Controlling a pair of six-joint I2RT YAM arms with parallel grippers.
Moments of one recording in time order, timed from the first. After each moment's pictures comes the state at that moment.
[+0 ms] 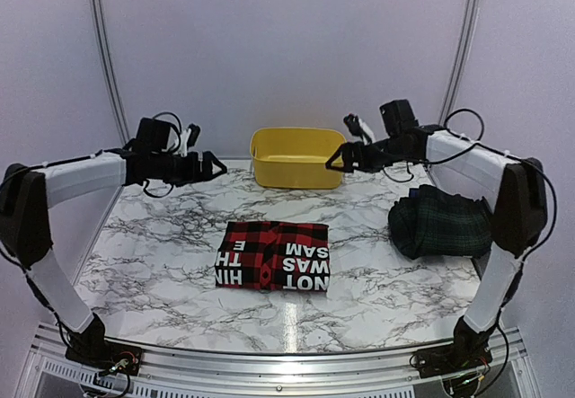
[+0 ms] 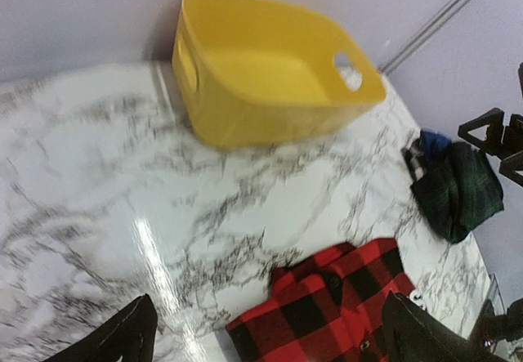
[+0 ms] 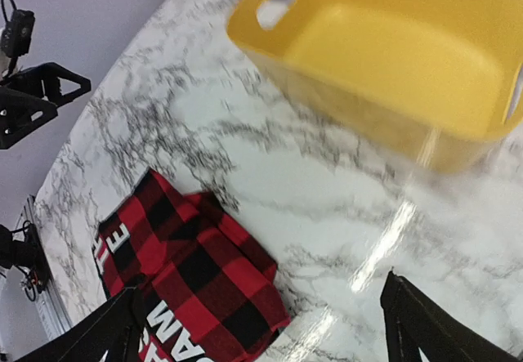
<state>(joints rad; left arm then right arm) -0.34 1.69 1.20 -0.17 0.41 -0.33 0.35 1.84 1.55 -0.51 -0.55 0.10</state>
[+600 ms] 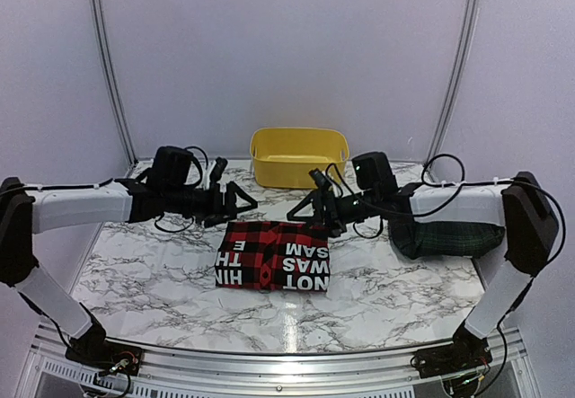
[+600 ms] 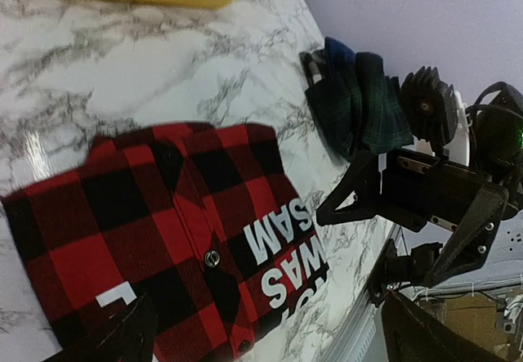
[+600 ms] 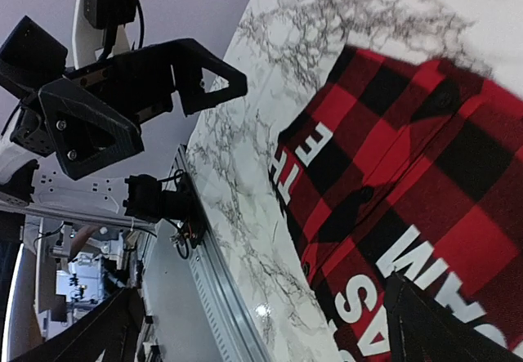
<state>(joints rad) -0.58 1.51 0.99 -0.03 0.51 -0.64 0.61 1.66 1.07 0.02 -0.81 0.67</state>
